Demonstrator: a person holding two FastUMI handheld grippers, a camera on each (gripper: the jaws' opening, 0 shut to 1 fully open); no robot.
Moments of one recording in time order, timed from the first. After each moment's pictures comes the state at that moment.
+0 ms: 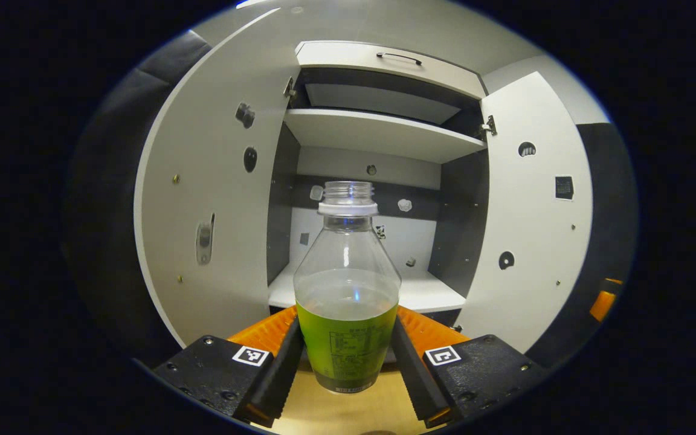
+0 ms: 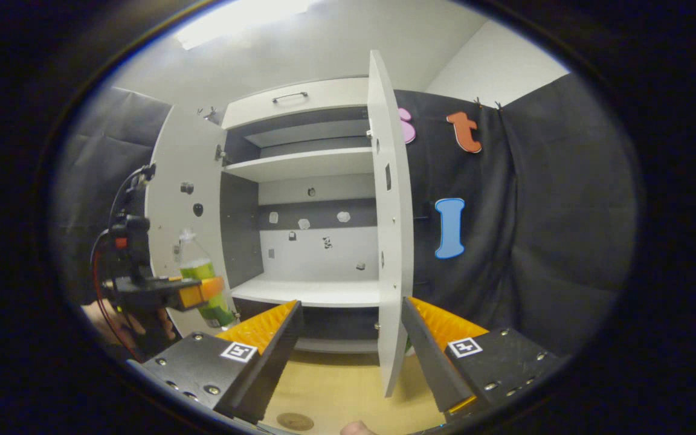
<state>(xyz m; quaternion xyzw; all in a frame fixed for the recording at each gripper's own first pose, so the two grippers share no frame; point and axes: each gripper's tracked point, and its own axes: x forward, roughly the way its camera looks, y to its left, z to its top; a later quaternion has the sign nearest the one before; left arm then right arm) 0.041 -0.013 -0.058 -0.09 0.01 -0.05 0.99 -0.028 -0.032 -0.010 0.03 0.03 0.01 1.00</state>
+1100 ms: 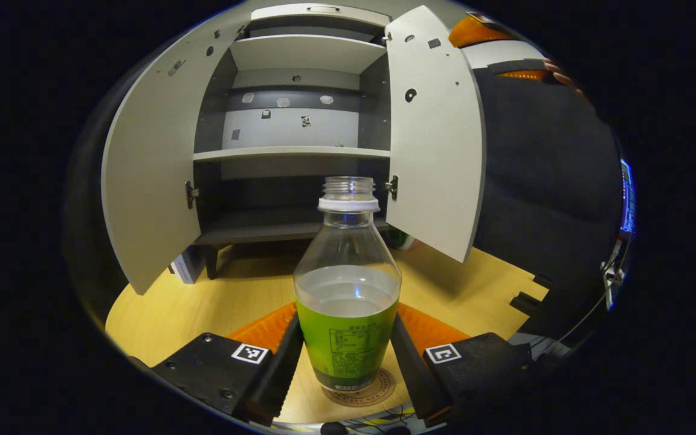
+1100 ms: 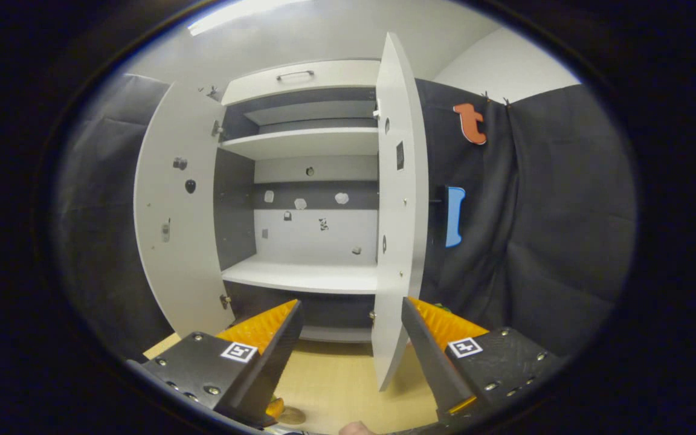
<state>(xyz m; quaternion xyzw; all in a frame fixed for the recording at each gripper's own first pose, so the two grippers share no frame) -0.036 -0.127 -0.342 -0.02 0.10 -0.19 0.98 -0.015 -0.025 -0.039 -0.01 0.09 -0.01 1.00</state>
